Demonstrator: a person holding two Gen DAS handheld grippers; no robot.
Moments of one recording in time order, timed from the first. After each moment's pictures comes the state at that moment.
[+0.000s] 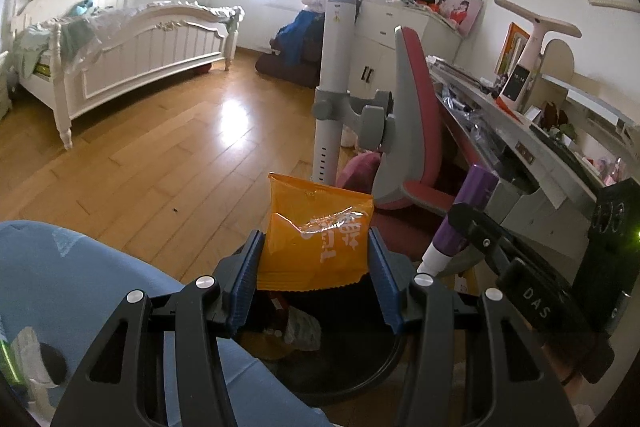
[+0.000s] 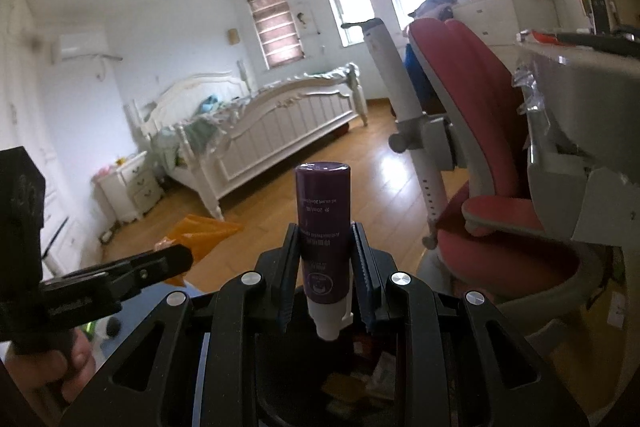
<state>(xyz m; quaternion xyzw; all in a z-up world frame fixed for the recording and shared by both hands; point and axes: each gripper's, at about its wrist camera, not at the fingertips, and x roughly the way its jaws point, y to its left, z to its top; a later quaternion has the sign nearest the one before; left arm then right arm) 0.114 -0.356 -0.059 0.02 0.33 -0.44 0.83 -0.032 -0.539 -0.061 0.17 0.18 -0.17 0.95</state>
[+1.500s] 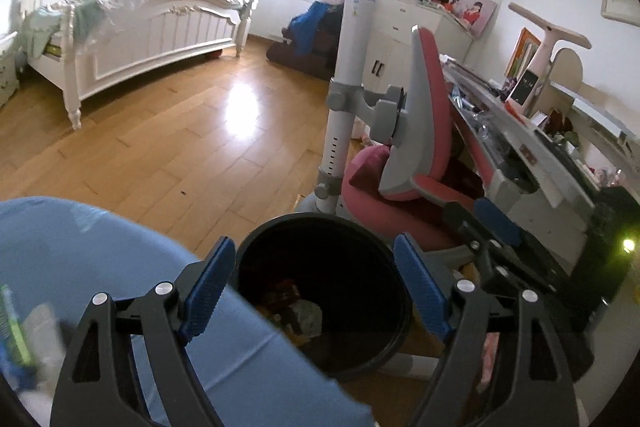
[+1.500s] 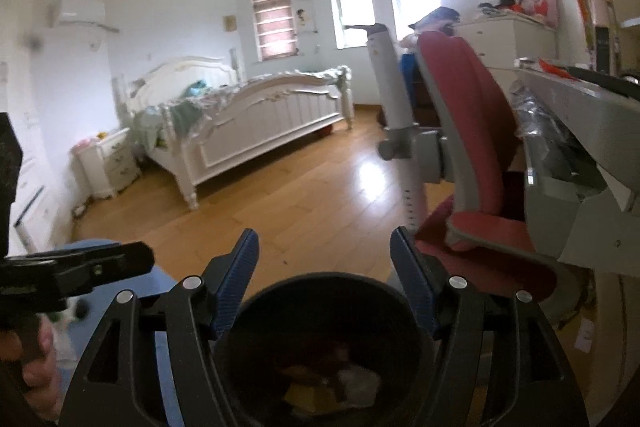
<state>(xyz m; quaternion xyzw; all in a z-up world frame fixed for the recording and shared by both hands) 0.111 -0.313 -0.051 0.01 0.36 -0.42 0.83 -0.015 -0.497 -0.054 0.11 0.20 -0.18 0.96</state>
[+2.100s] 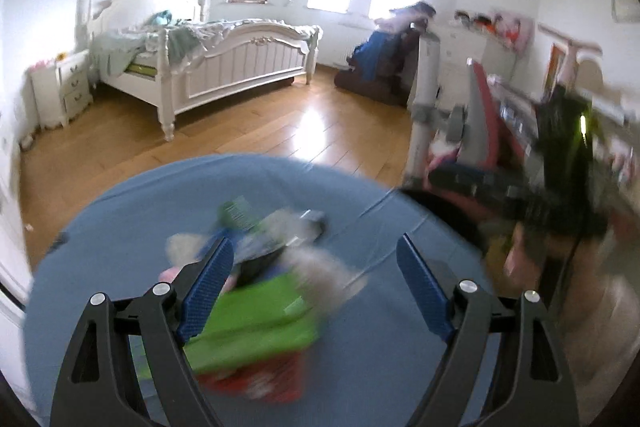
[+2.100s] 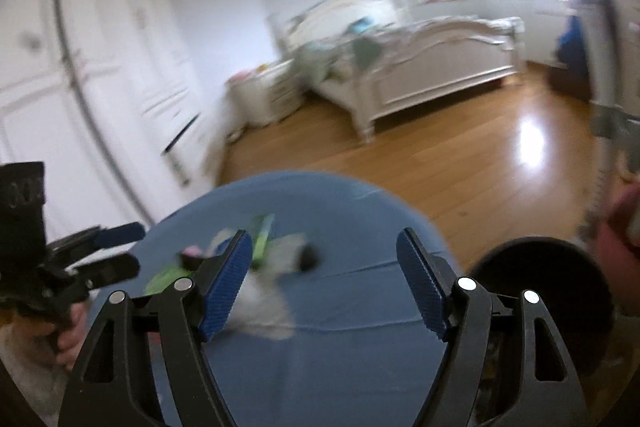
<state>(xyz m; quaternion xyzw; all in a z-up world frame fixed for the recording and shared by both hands) 0.055 -0.085 -0.037 0.05 0.31 -0.32 0.89 0.045 -0.303 -0.024 0.10 0.30 0.16 0.94</state>
